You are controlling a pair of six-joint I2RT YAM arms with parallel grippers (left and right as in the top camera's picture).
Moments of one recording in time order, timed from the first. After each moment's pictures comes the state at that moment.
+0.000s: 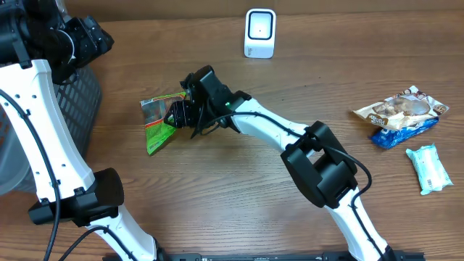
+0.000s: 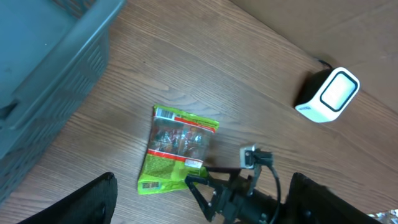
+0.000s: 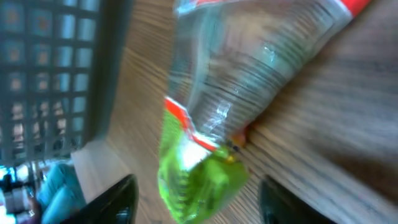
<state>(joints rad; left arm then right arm) 0.27 1.98 2.61 -1.65 0.21 -0.31 0.76 2.37 1.81 -0.26 -0.55 0.71</state>
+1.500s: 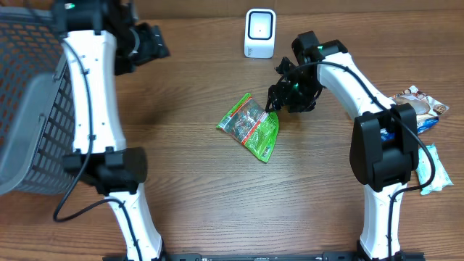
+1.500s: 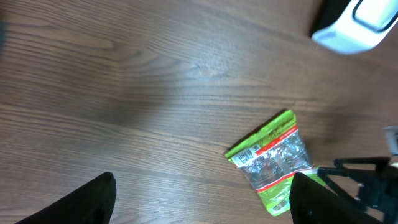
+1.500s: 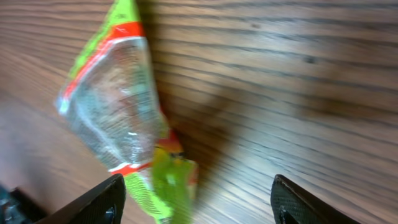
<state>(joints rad) 0.02 2.20 2.60 -1.68 0.15 -0.31 0.28 2.24 1.83 -1.12 -0.48 0.09</state>
